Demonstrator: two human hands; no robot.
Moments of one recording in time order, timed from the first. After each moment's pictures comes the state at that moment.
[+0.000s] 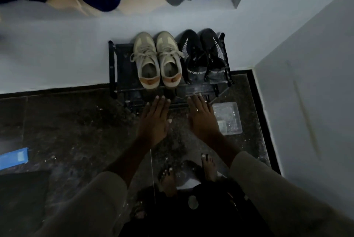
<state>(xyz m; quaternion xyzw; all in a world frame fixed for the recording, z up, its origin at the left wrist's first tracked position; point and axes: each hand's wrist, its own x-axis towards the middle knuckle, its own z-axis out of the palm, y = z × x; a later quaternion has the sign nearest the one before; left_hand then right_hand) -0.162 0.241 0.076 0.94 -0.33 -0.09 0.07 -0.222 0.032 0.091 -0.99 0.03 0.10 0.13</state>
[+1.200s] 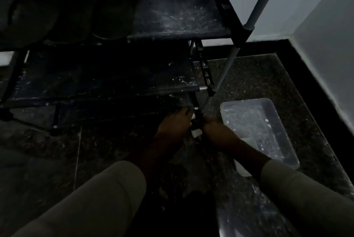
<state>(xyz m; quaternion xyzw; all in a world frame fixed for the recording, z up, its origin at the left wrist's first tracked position) -0.111 -0.028 -0.508 0.91 -0.39 -0.14 0.07 -0.194 -0.187 -0.493 -0.96 -0.02 0.23 0.15</state>
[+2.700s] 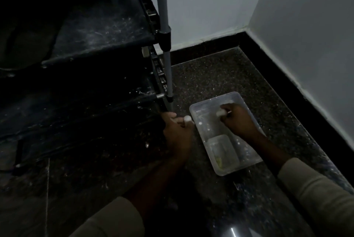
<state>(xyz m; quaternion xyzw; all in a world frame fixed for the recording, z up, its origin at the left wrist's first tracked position) -0.186 -0.140 -0.500 0.82 0.03 -0.07 0.57 -0.242 -0.337 -0.514 -0.91 0.28 -0.04 0.31</state>
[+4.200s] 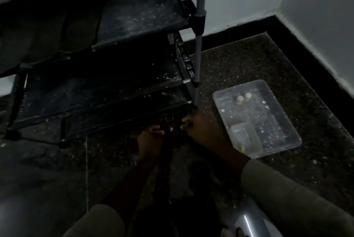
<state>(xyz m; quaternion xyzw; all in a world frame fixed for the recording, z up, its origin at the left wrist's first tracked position) -0.154 0.035 -0.527 0.91 0.05 -0.15 0.39 -0.200 -0.154 -0.519 -0.89 0.18 0.09 0.41</state>
